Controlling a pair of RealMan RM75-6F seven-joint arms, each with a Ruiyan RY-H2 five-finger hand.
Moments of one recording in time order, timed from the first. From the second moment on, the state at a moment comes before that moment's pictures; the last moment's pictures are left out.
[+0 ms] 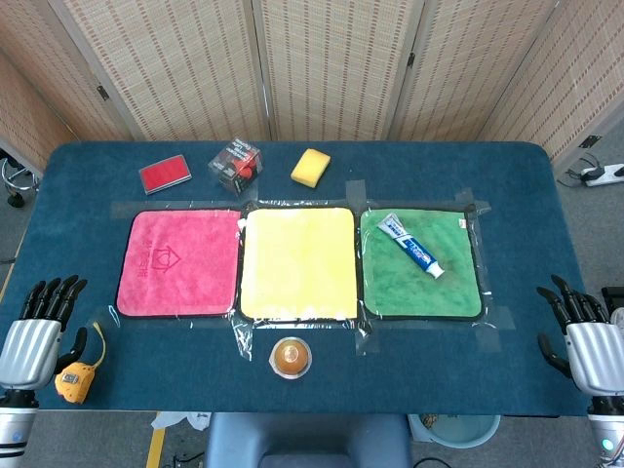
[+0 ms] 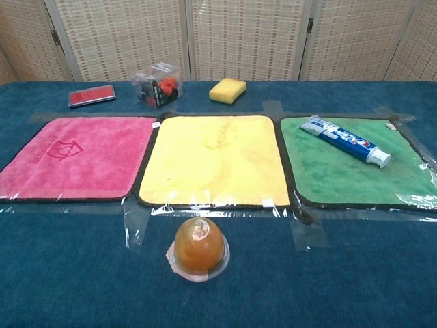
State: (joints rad) left arm -0.14 -1.13 -0.06 -1.67 1.52 1.48 0.15; right arm 0.04 -1.11 0.05 -1.61 -1.53 1.54 -0.05
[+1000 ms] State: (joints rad) left arm -0.13 -1.12 -0.06 -1.69 1.50 1.50 0.15; right arm 0.26 -1.13 0.15 -1.55 -1.48 1.28 -0.12
